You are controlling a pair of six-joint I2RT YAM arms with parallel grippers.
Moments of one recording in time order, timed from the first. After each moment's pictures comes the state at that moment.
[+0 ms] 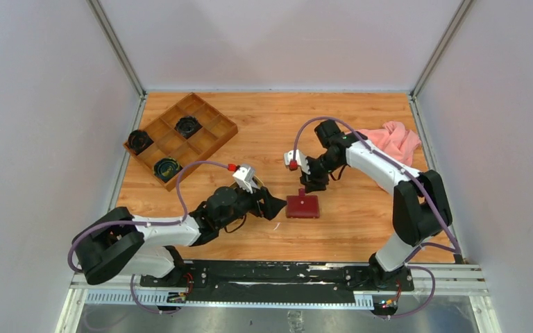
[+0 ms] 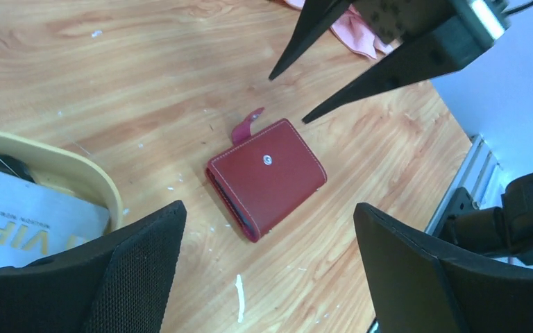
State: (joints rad) left arm -0.94 1.27 0.31 0.76 -0.08 -0.60; right arm 0.47 1.63 1.16 -0.82 -0.64 -1.16
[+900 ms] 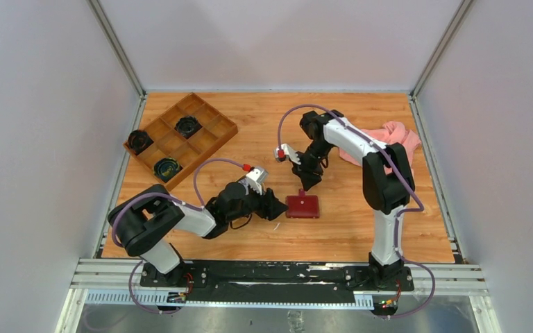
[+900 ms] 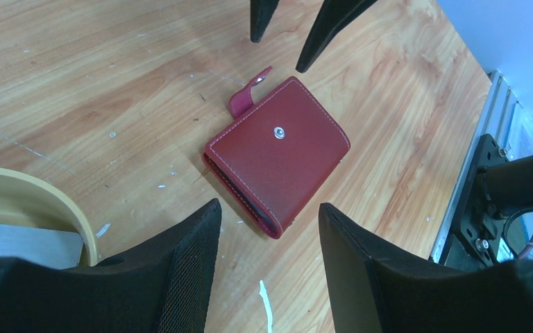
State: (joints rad) left arm -0.85 1.57 0.36 0.94 0.17 -0.51; right arm 0.46 1.99 1.61 -1.26 -0.62 -1.23
